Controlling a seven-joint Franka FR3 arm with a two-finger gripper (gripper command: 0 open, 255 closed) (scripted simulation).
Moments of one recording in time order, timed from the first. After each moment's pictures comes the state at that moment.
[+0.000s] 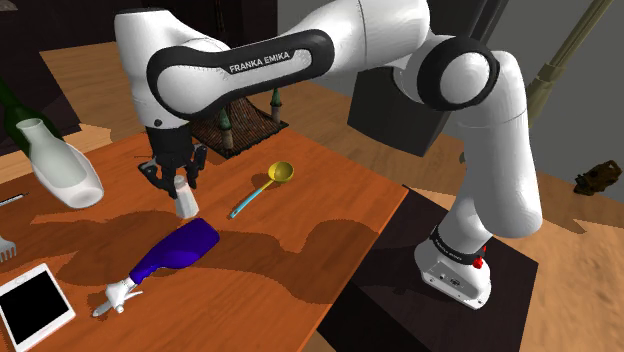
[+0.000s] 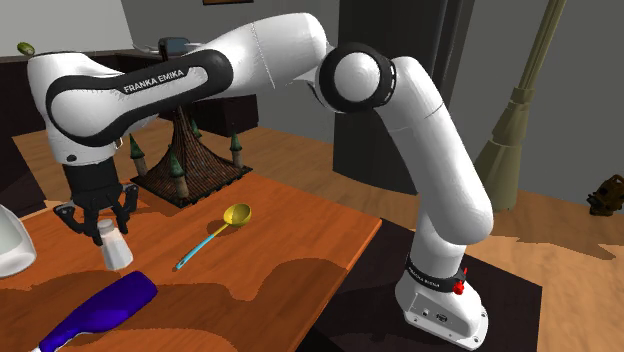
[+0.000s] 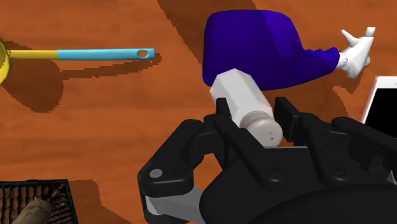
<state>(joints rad) 0.41 0.59 0.41 -1.31 -0.11 1.89 0.64</state>
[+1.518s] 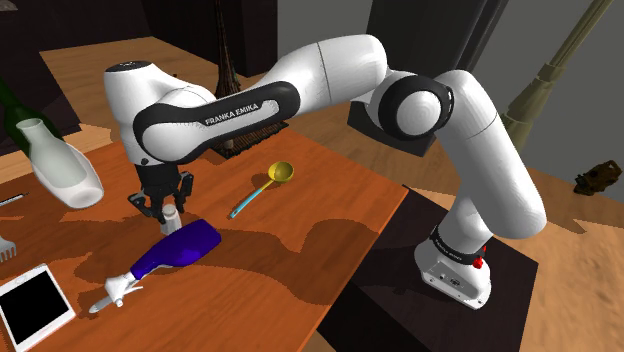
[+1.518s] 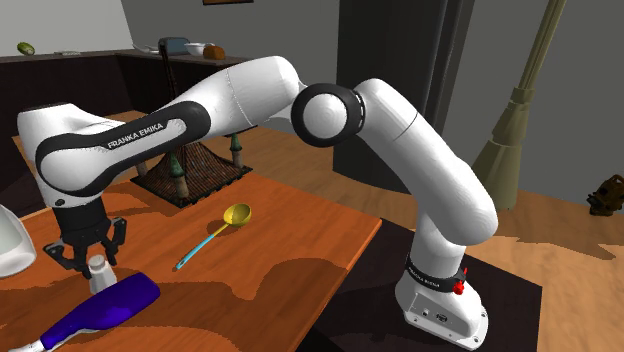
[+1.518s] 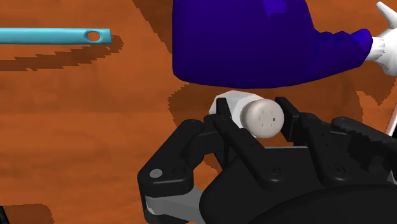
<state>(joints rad) 0.49 0.82 0.38 -1.13 -0.17 1.94 0.66</state>
